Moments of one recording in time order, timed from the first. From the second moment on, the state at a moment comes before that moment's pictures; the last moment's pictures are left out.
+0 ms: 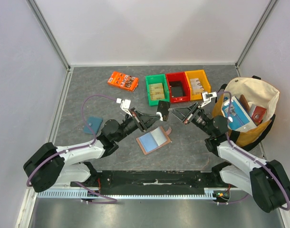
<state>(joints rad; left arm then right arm) -0.86 1.20 0.44 0.98 0.11 -0.83 0.40 1.04 0.33 0.99 -0.49 1.14</state>
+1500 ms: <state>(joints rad) -0.63 1.01 0.85 -0.22 0.76 -0.14 0.42 1.10 0.74 0.26 -1.12 0.34</state>
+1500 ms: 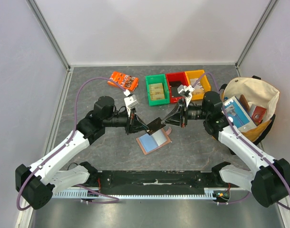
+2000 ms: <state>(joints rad) -0.61 0.90 0.89 -0.27 0.05 -0.12 0.36 1.19 0.90 0.01 -0.78 0.27</state>
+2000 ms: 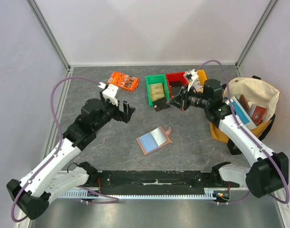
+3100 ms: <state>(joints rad) -0.34 0.57 0.74 -0.21 -0.44 -0.17 0.22 1.97 1.51 -0.32 -0.18 0.27</state>
